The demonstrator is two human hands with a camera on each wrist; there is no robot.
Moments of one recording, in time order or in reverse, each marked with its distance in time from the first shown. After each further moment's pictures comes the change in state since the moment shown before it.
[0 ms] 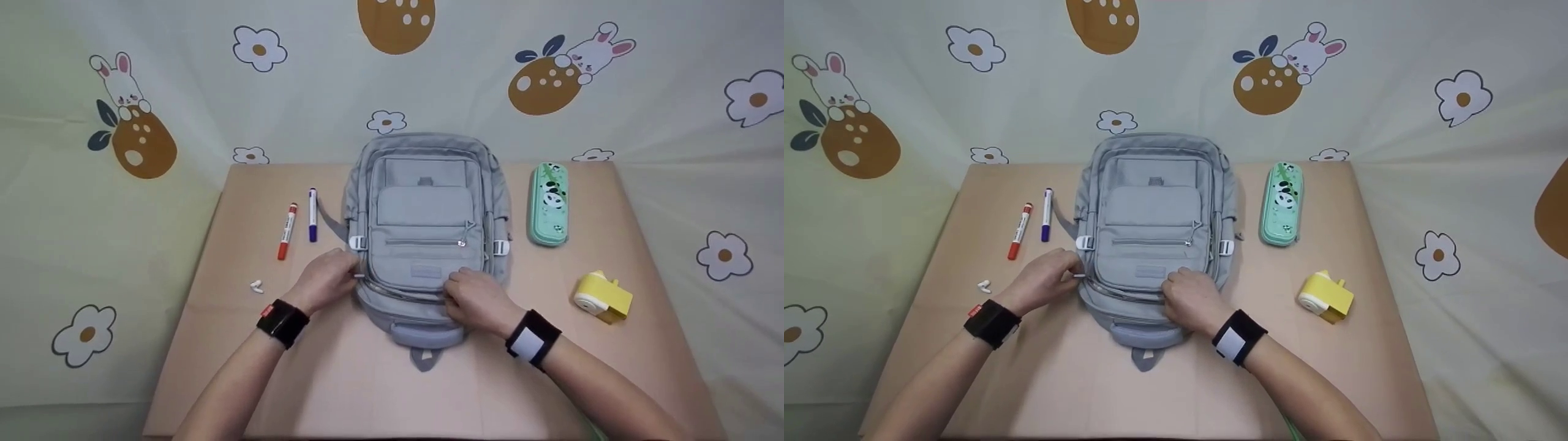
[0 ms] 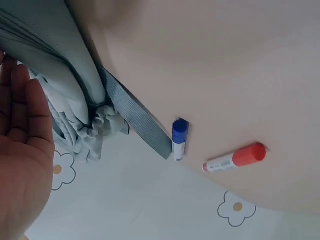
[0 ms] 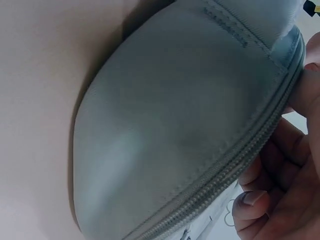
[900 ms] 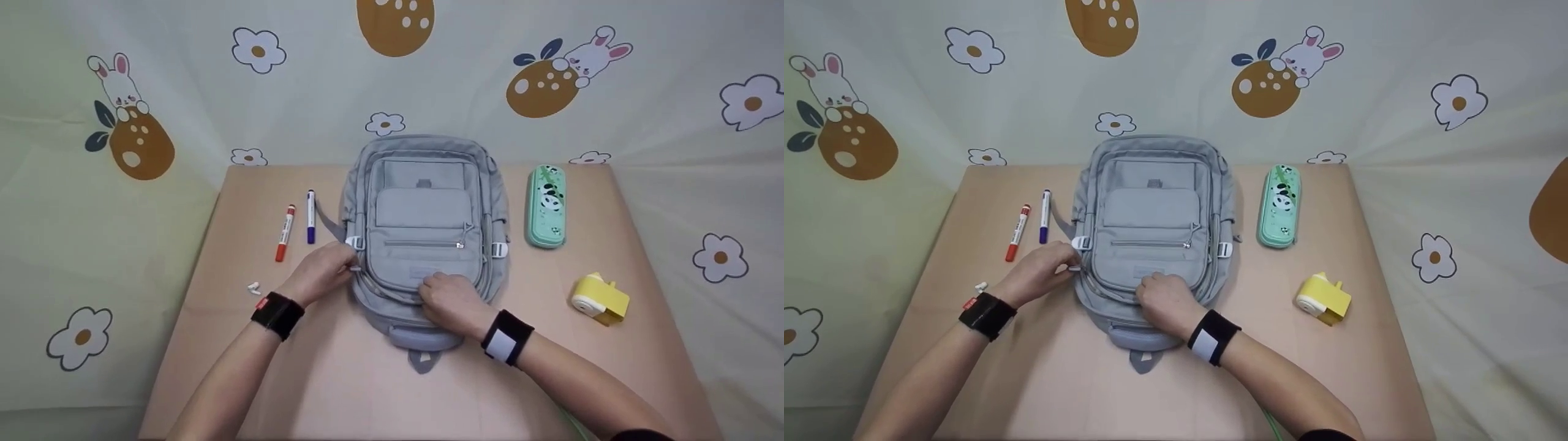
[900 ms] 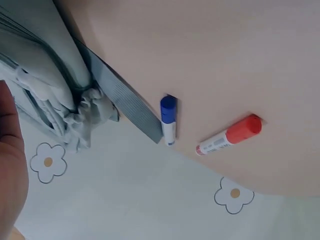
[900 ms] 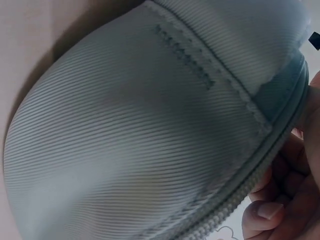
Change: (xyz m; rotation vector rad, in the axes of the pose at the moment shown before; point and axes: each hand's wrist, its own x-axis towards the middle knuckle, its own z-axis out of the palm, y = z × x) left_hand 0.009 -0.015 -0.012 -0.019 0.070 0.163; right_hand 0.028 -0.027 0.011 -0.159 0.039 -0.098
